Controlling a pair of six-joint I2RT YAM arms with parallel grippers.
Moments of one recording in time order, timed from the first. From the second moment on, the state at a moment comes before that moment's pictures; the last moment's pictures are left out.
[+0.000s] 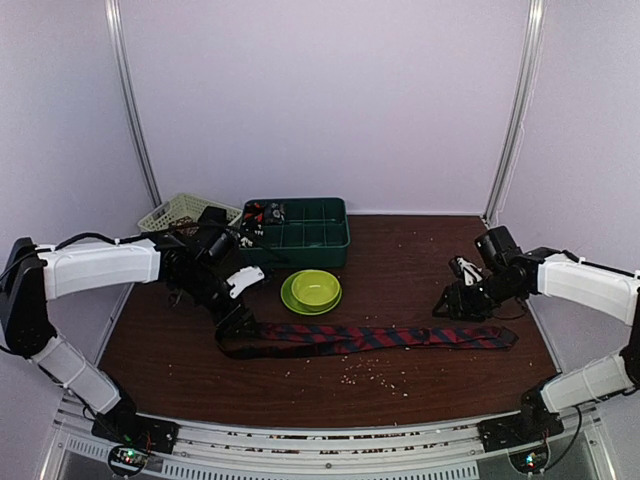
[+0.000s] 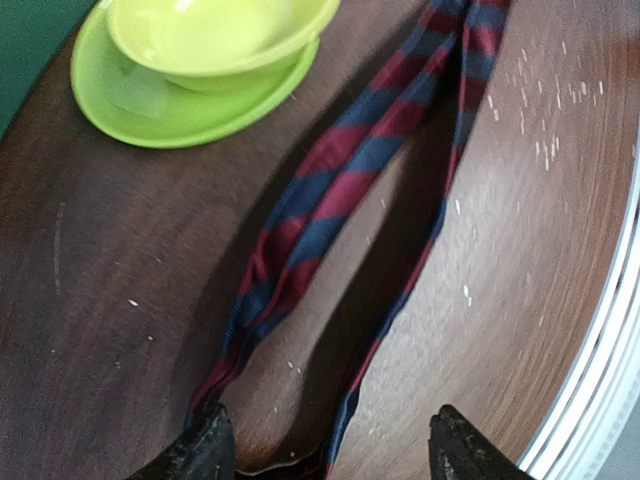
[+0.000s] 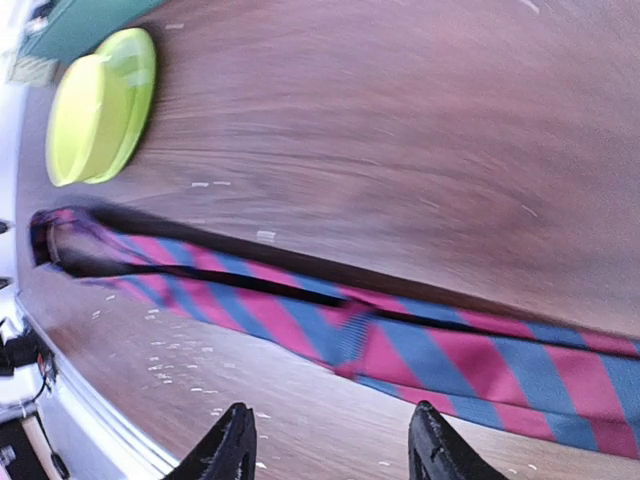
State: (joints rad) left arm -0.65 1.50 1.02 -0.68 0.30 0.29; right arm 0.32 1.26 0.78 -0.60 -0.36 0.38
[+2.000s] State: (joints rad) left arm -0.45 1.96 1.41 -1.10 0.04 0.67; right arm 0.47 1.32 0.78 -0.51 -0.38 0.34
